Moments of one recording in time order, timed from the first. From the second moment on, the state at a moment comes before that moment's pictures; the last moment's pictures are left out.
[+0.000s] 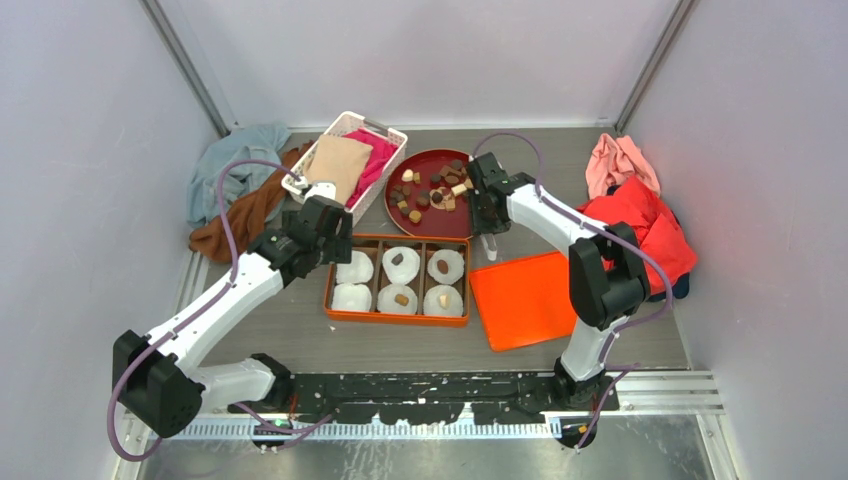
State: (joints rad) left arm -0.56 1.17 0.98 -0.70 -0.47 -0.37; right arm 0.45 1.77 1.33 -0.67 0.18 0.29
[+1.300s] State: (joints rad) left arm -0.28 1.10 1.01 -0.81 -0.42 -0.45; right arm 0.97 1.65 1.50 -0.75 -0.13 0.34
